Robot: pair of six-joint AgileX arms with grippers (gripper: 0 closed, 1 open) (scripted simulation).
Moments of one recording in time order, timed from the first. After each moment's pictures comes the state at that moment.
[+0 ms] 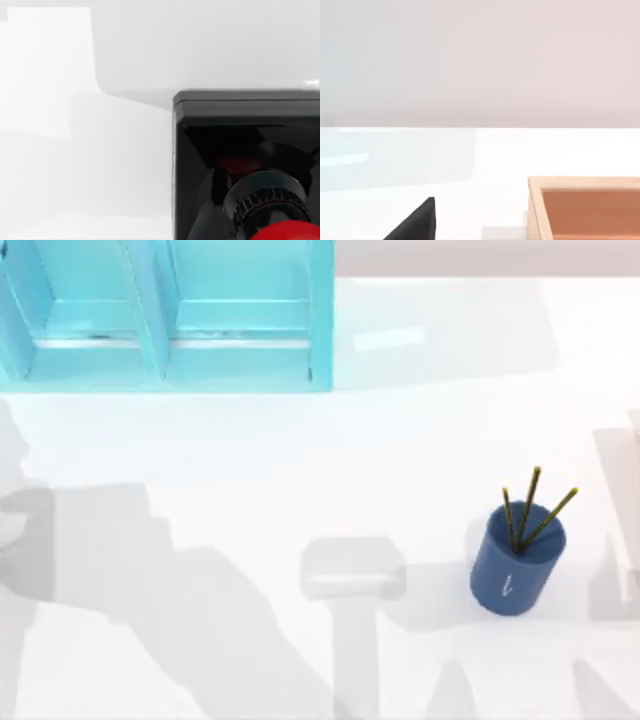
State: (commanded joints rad) left arm 0.26 1.92 1.27 -0.92 0.00 0.29; right arm 0.00 0.00 0.00 0.00 0.00 0.00
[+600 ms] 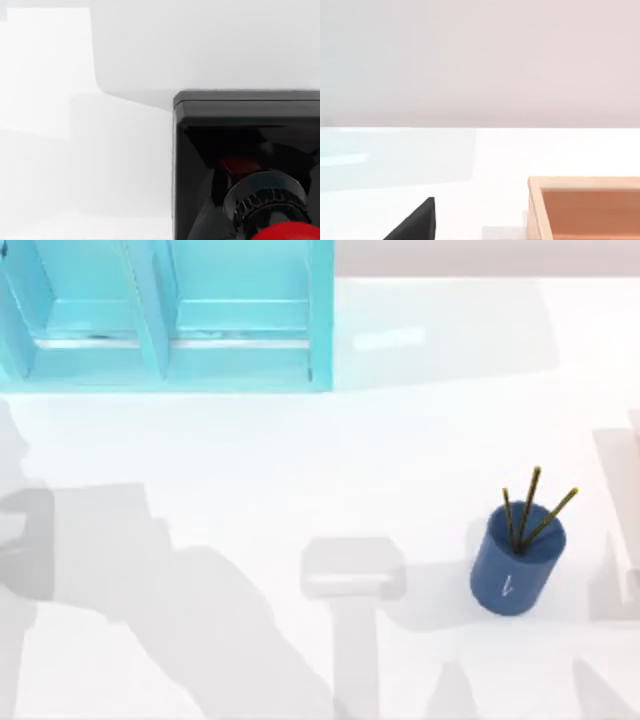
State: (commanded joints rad) left arm 0.26 1.92 1.27 -0.92 0.00 0.29; right arm 0.00 0.00 0.00 0.00 0.00 0.00
